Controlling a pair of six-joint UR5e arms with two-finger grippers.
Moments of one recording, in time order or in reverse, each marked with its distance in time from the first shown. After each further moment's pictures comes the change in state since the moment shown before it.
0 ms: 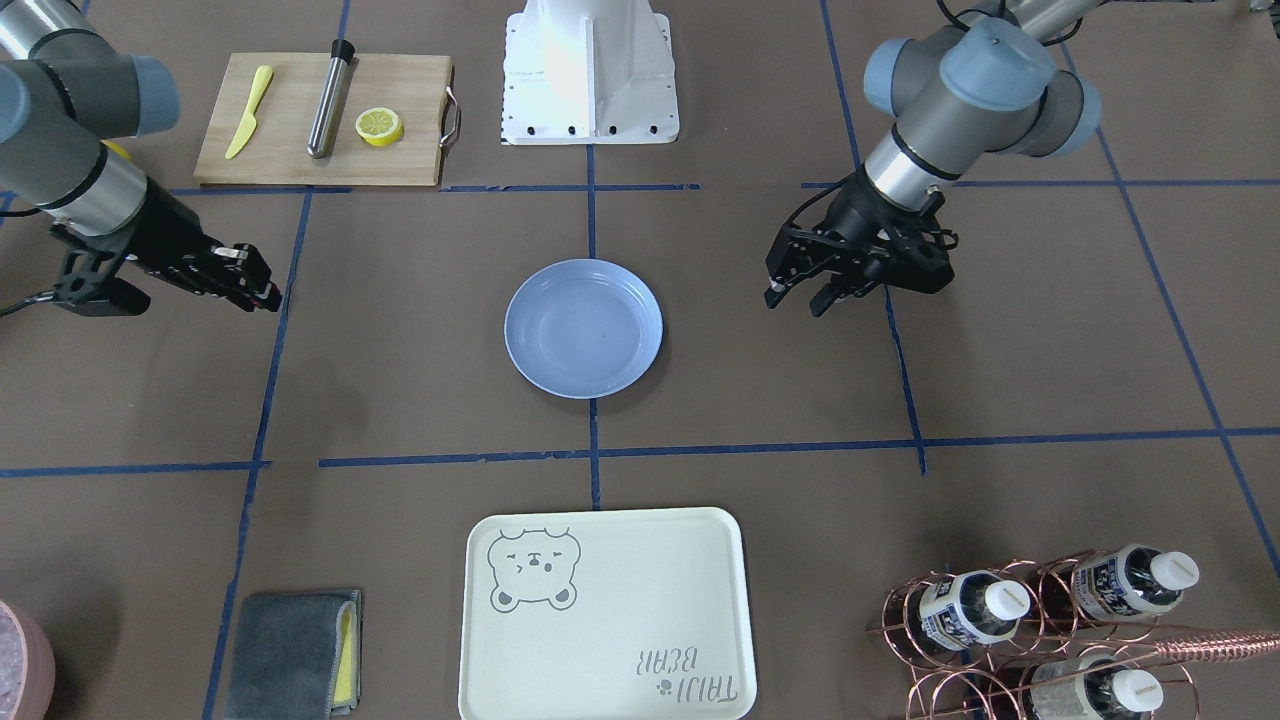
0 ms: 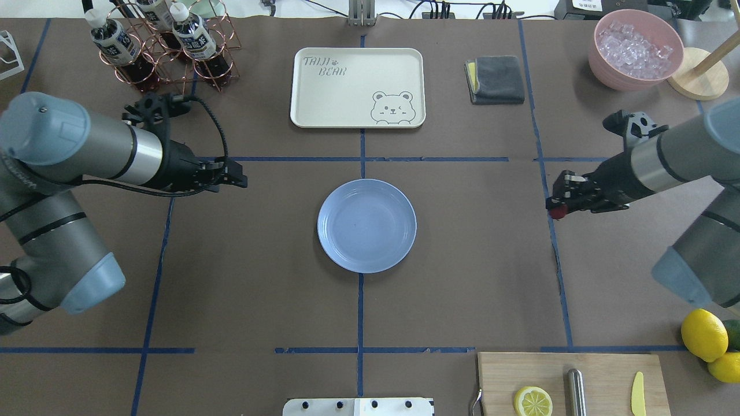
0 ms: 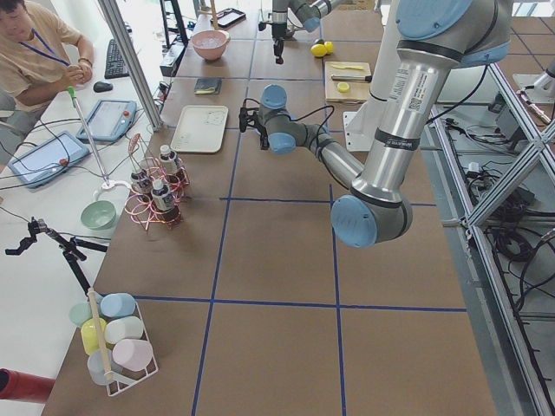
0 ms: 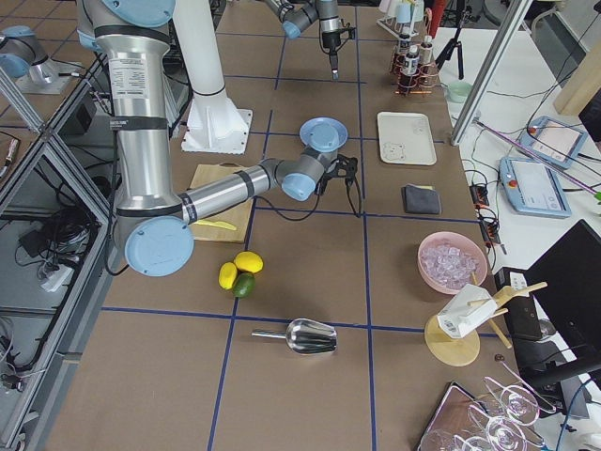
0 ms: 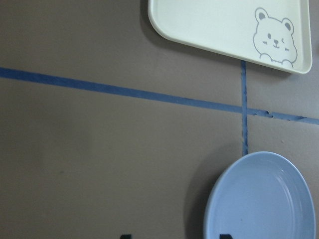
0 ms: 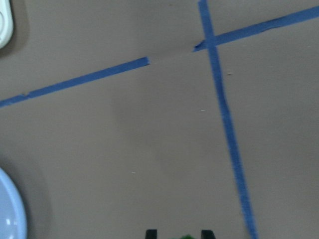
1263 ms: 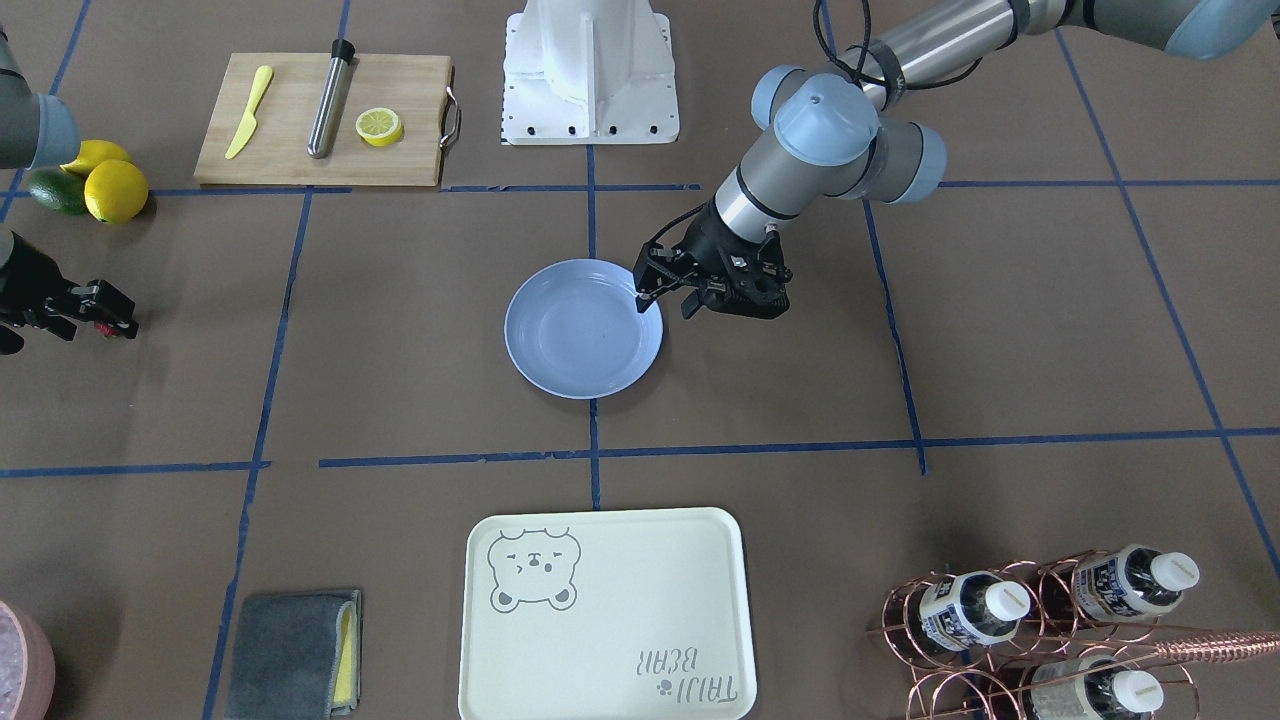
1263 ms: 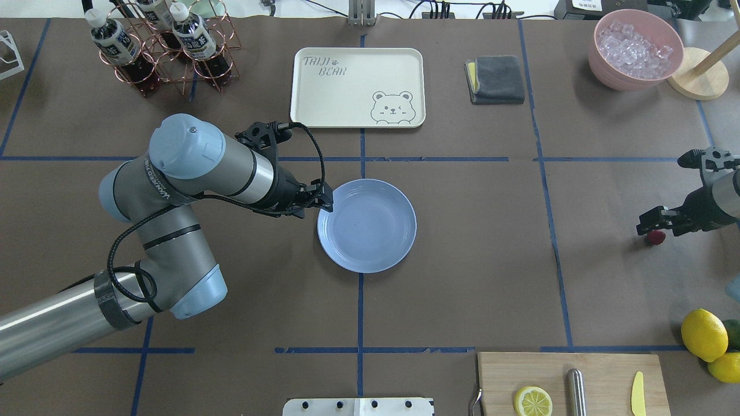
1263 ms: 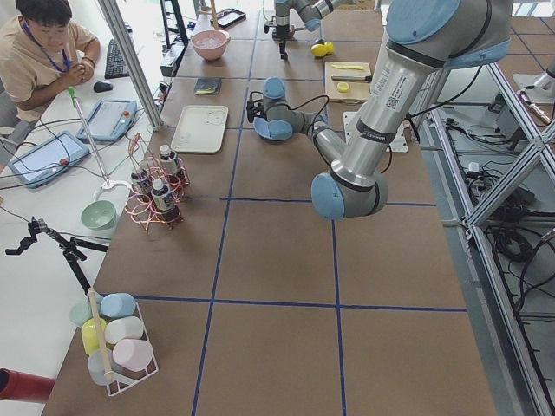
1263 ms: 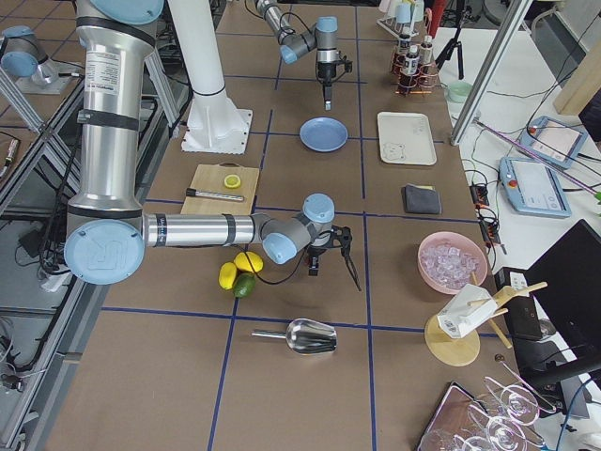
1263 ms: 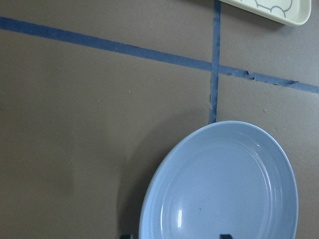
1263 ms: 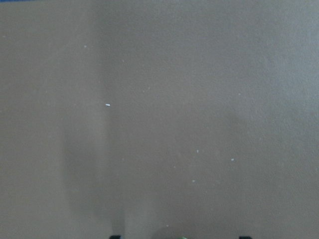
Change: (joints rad) left arm 0.156 -0.297 0.238 -0.005 -0.001 -0.203; right arm 0.131 -0.224 -0.233 0.035 -0.020 -0.540
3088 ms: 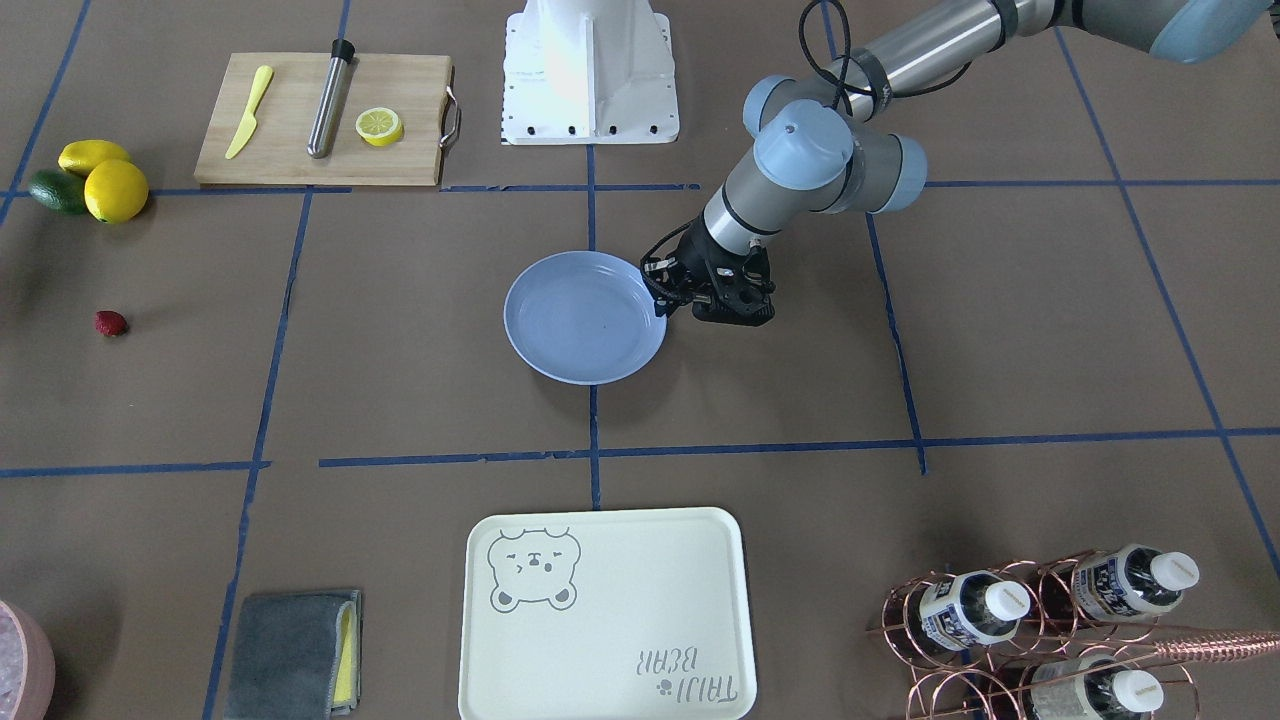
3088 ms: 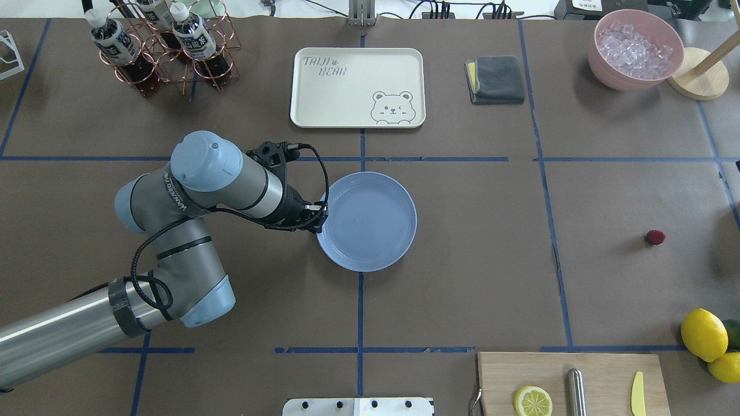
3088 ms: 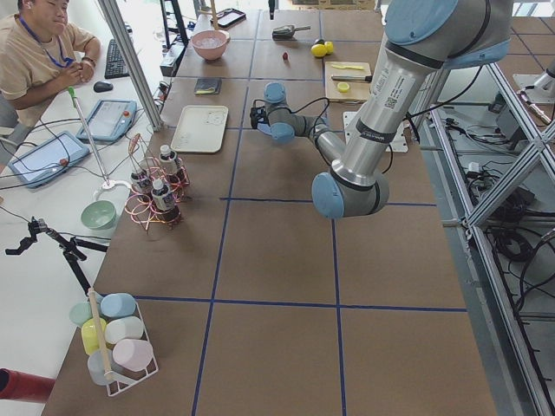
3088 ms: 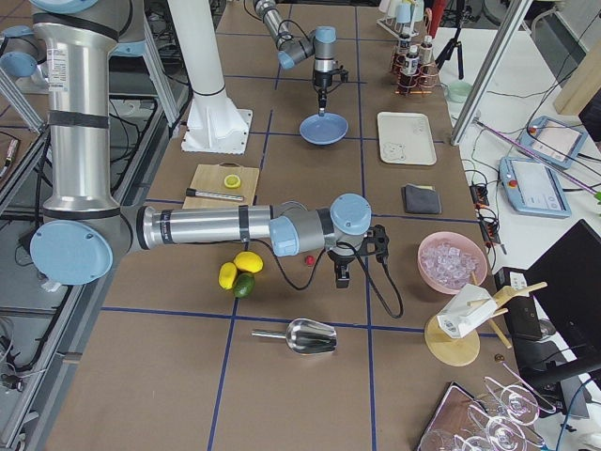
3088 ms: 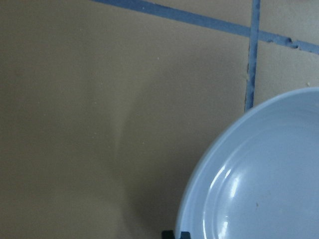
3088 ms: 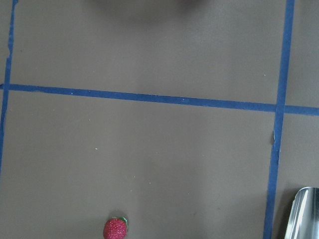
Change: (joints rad) left arm 0.038 -0.014 0.066 0.010 -0.012 0.023; right arm 0.441 0.069 0.088 -0.463 0.259 -0.628
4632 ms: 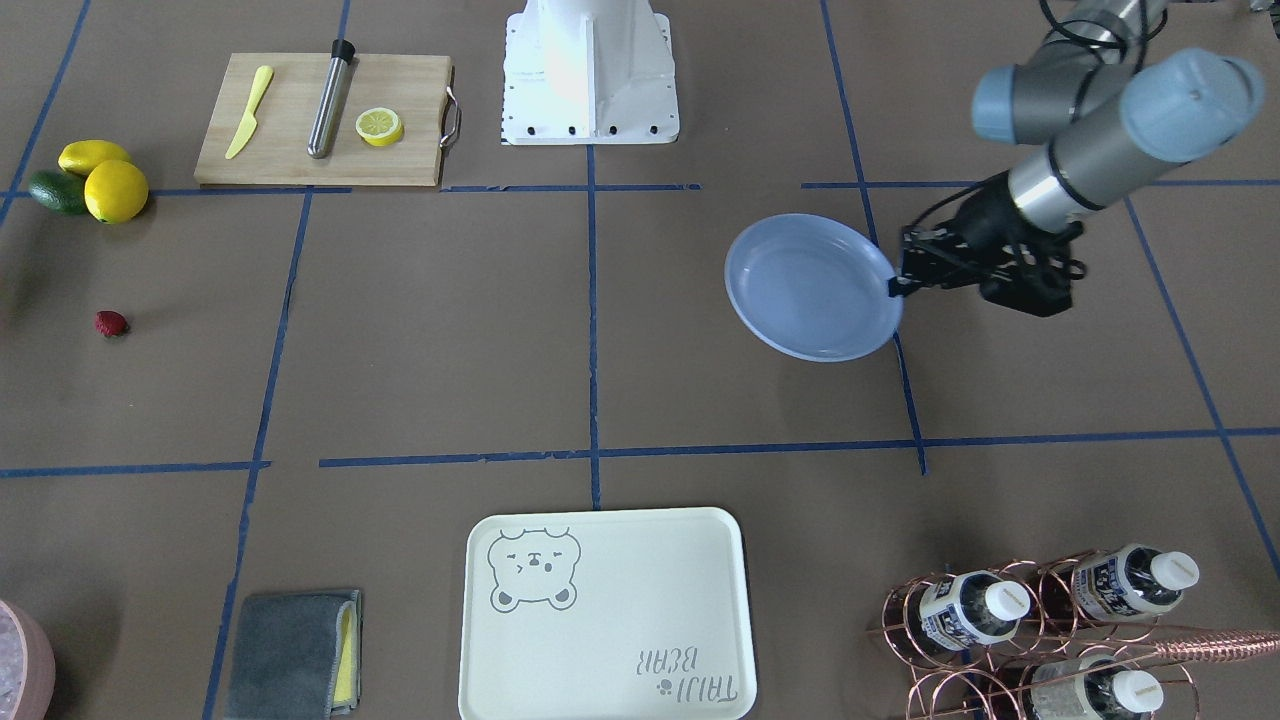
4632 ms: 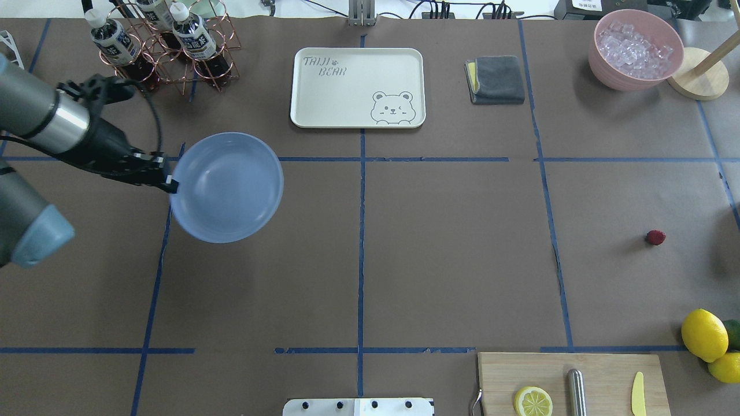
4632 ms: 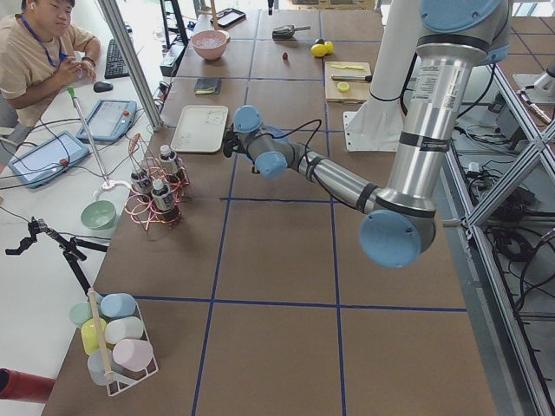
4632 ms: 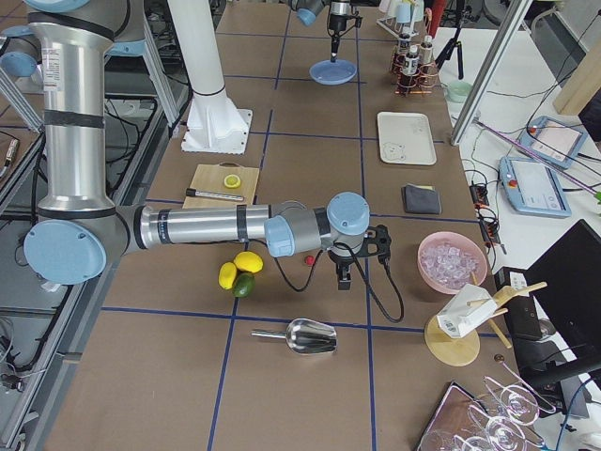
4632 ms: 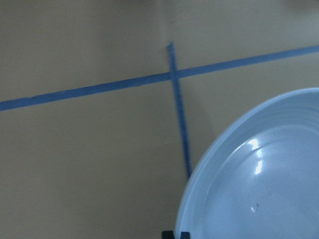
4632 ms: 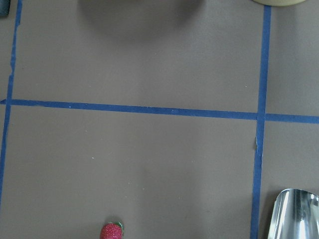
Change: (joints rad) left arm -0.314 0.270 -0.247 0.102 -0.357 0.272; right arm 0.057 -0.007 0.010 -0.002 0.001 0.001
